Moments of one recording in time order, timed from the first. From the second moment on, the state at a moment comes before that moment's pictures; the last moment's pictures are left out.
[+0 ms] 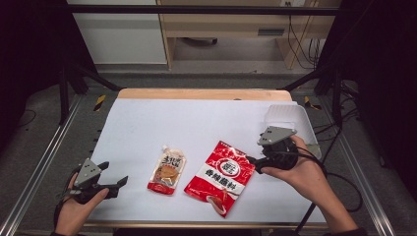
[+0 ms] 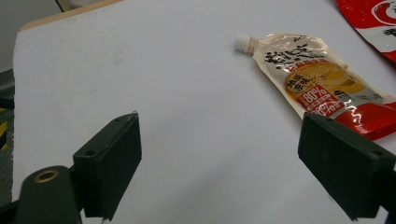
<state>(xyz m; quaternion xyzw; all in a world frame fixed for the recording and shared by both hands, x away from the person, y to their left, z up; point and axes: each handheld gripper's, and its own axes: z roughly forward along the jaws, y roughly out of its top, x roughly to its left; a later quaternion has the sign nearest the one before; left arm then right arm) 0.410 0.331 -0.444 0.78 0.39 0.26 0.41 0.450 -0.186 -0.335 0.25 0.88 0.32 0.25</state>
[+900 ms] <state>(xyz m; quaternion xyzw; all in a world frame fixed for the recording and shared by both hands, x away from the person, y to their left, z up) 0.410 0.327 -0.444 0.79 0.39 0.26 0.41 0.459 -0.110 -0.380 0.25 0.89 0.34 0.18</state>
